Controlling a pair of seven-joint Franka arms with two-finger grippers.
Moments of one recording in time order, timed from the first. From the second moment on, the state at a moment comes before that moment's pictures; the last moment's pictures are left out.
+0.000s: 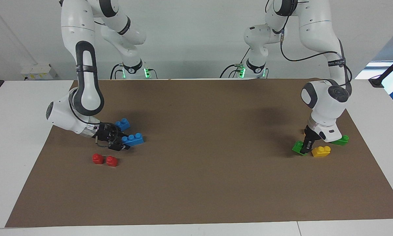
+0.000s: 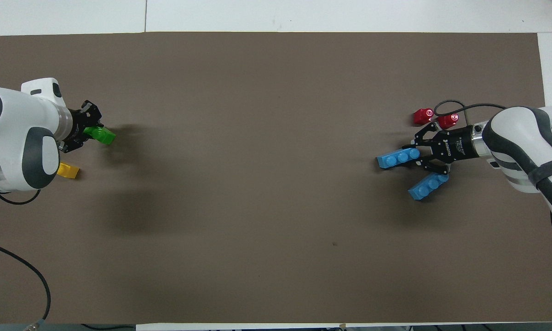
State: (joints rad) left arm 0.09 0.34 -0.05 -1.96 0.05 2.45 -0.92; right arm -0.20 0.37 0.07 -1.99 0.75 2.11 0.59
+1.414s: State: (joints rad) left arm 0.09 0.22 -0.07 -1.76 0.06 2.11 -0.55; right arm -0.24 0.23 0.09 -1.63 0.33 1.84 0.58
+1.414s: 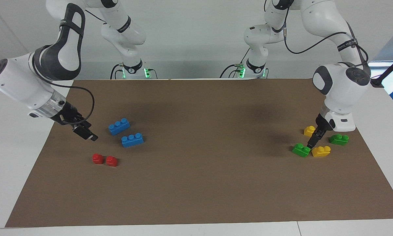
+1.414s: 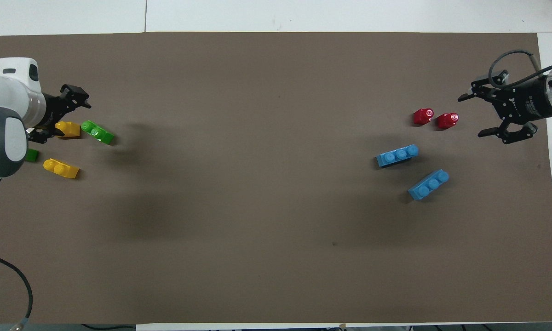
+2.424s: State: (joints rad) left arm 0.07 -0.11 -0.09 -1.66 0.05 1.62 -0.06; right arm -0.12 0.08 0.09 -1.60 0.04 1.75 0.12
